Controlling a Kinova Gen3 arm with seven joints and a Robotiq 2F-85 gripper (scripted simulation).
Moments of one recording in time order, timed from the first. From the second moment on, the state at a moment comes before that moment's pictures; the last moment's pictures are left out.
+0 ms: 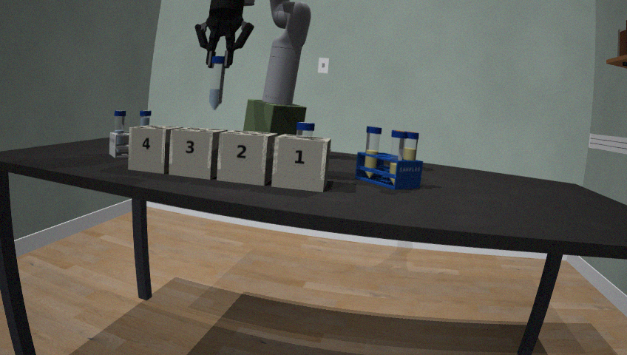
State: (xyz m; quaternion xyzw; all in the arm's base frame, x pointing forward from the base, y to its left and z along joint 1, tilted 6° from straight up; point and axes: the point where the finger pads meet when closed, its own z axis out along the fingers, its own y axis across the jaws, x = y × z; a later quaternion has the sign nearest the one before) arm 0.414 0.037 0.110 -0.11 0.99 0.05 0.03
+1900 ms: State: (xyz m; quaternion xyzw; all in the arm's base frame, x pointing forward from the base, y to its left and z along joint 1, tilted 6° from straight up) arm 0.420 0.131 0.105 -0.12 0.99 0.04 0.03
